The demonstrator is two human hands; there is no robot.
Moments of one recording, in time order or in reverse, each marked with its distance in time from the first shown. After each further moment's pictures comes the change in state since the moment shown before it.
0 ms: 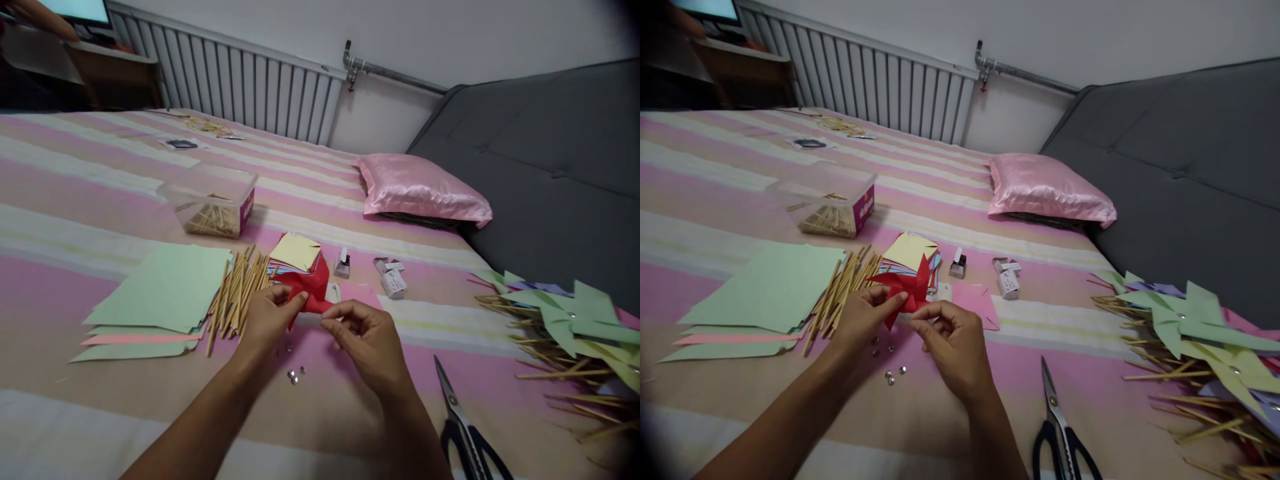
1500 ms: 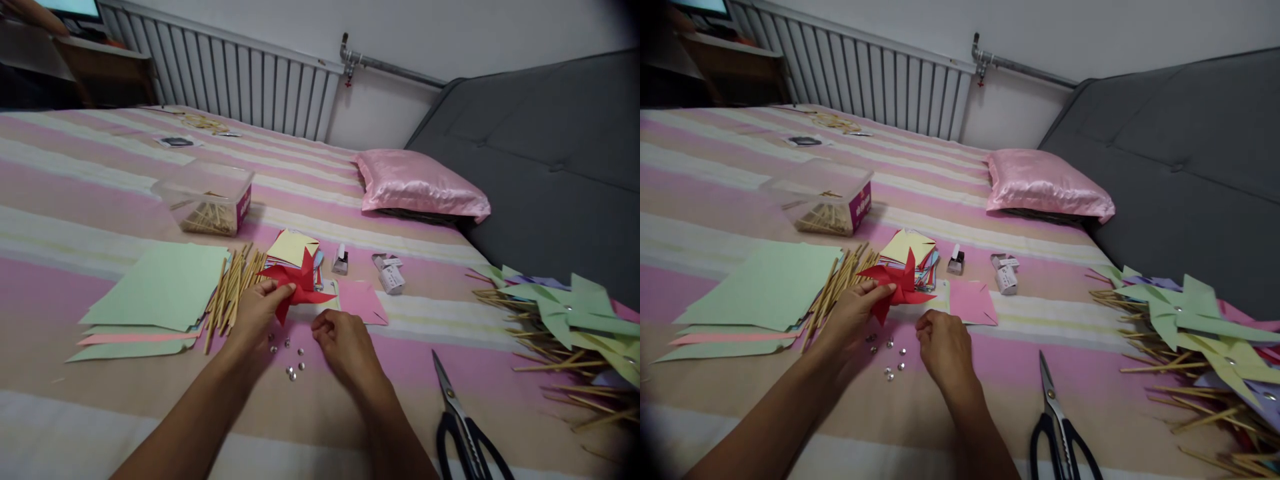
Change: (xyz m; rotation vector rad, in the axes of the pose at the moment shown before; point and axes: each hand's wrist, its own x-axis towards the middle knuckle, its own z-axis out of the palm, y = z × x) left_hand 0.003 0.005 -0.002 -0.252 0.048 -0.161; right_hand 0.005 0.034 0.013 -0.607 -0.070 0.138
